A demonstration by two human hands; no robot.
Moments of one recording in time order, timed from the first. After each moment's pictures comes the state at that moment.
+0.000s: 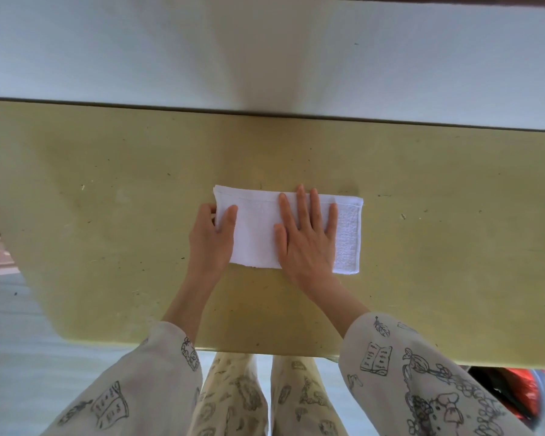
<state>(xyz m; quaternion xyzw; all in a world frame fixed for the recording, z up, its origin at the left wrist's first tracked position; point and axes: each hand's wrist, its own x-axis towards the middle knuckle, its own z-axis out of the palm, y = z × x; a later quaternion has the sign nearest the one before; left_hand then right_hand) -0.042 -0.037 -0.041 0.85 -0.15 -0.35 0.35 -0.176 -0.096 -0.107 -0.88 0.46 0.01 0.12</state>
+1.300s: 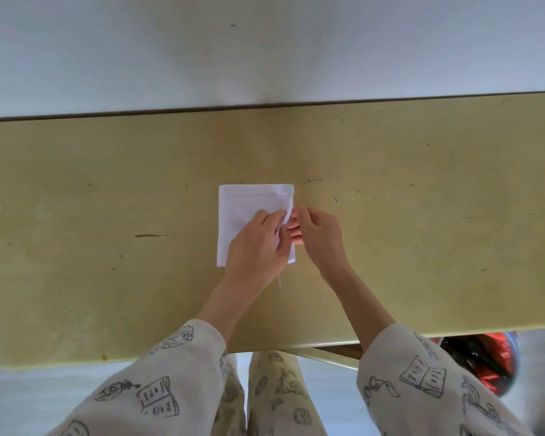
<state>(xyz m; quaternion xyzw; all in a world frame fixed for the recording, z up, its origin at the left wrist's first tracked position) -0.179 -0.095 -0.056 0.78 -0.52 -0.29 0.18 -0.270 -0.157 -0.058 -0.45 0.64 -0.12 0.61</state>
